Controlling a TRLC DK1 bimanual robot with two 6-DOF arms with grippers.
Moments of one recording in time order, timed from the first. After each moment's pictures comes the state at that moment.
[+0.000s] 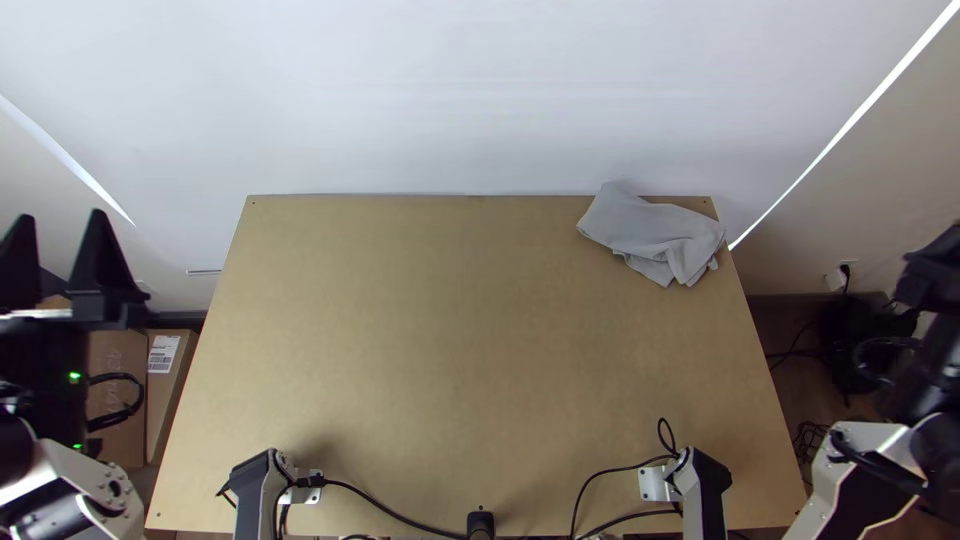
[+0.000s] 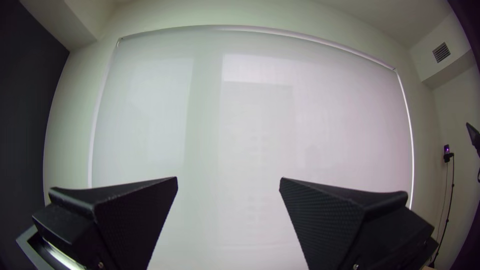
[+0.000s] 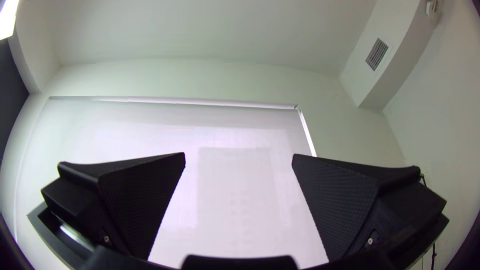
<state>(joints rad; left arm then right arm) 0.56 0.60 1.31 -0.25 0.42 -0.20 -0.55 0.66 1.17 0.44 -0.23 0.41</state>
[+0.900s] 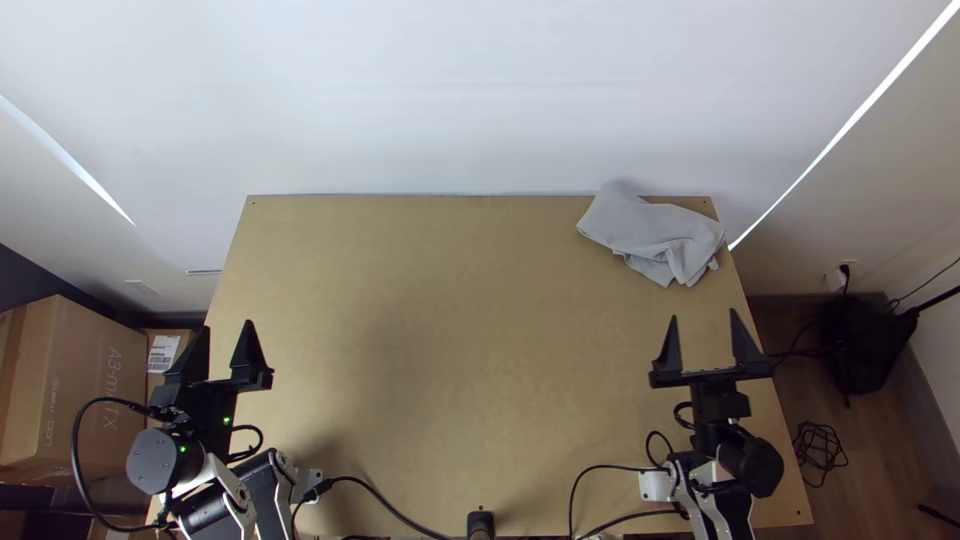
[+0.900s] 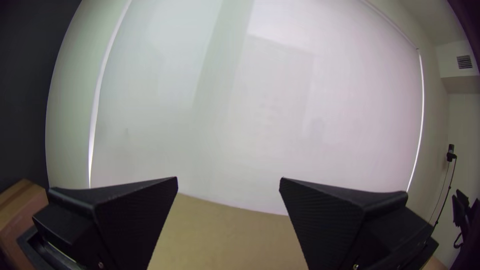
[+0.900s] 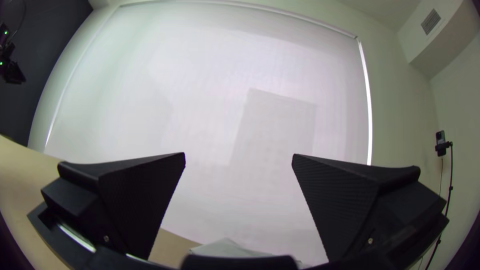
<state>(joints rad) 0.56 0.01 0.43 -0.28 0.43 -0.24 0.14 0.01 0.04 0.54 -0.04 -0.24</state>
